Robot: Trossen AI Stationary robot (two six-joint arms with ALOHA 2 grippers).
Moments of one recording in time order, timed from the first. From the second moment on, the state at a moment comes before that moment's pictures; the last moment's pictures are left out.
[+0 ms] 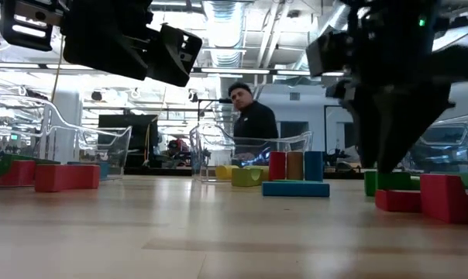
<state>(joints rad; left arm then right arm) -0.27 1.49 0.81 0.07 0.20 0.37 0.43 1.85 1.26 -0.89 0.21 0.32</state>
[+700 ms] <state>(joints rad) -0.27 1.49 0.81 0.08 0.20 0.37 0.40 1.85 1.18 -0.89 0.19 0.36</state>
